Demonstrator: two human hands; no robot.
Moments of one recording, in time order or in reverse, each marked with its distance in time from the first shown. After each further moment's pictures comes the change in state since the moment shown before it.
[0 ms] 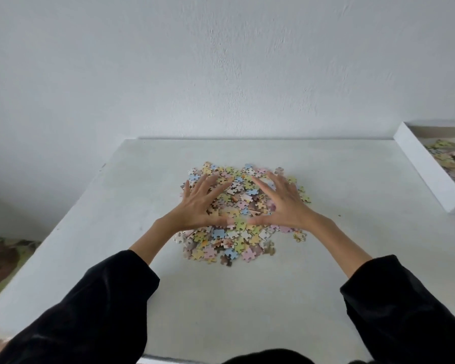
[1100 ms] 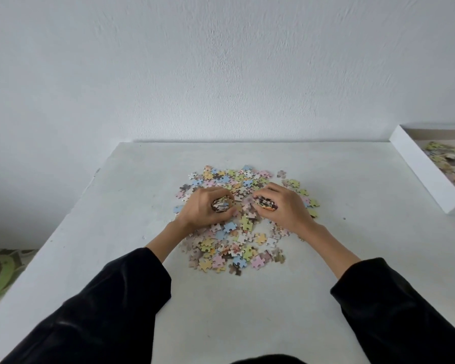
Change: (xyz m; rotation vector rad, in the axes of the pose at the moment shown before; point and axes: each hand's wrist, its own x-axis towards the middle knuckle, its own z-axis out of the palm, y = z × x) left_hand 0.015 0.000 -0.004 -0.245 0.313 0.244; right_hand 0.009 -0.013 0.009 0.137 0.427 -0.173
